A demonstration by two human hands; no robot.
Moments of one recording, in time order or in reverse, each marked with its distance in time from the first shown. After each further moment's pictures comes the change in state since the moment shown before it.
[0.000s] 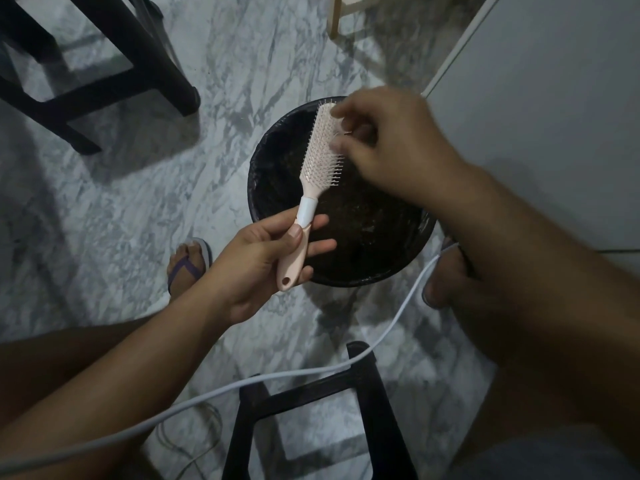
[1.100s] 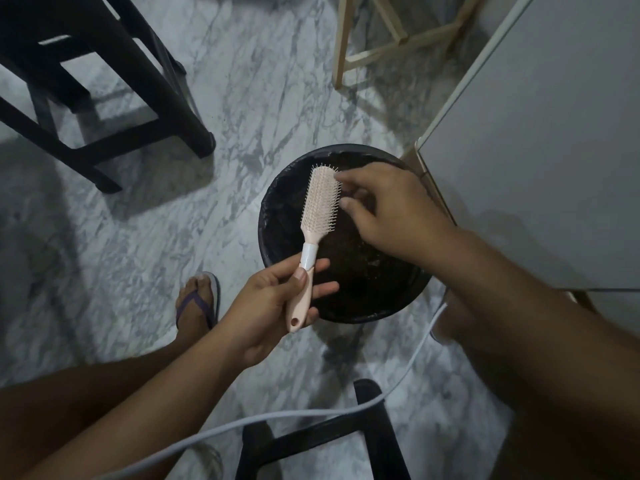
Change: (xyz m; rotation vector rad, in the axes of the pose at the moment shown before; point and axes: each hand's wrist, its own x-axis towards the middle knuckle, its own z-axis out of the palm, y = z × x) left_hand 0.001 -0.006 0.001 -0.065 0.097 -0.029; right_hand -0.015 0.003 0.010 0.013 -0.041 -0.026
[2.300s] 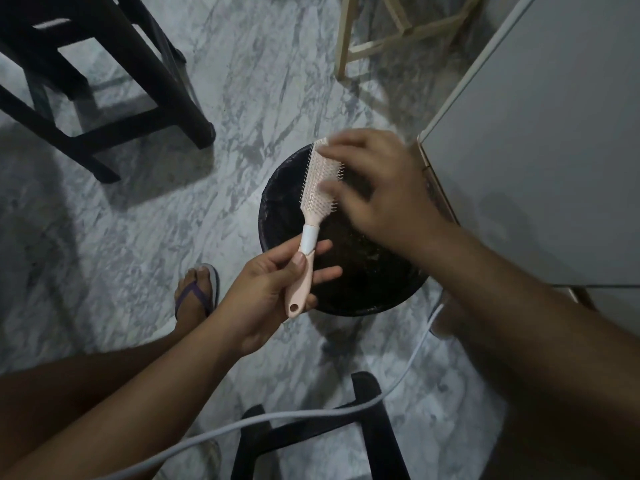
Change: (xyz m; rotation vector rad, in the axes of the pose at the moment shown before) left_hand -0.007 0.008 0.004 -0.028 -0.106 0.094; right_hand 0.010 -0.003 0.012 0.033 0.217 -0.241
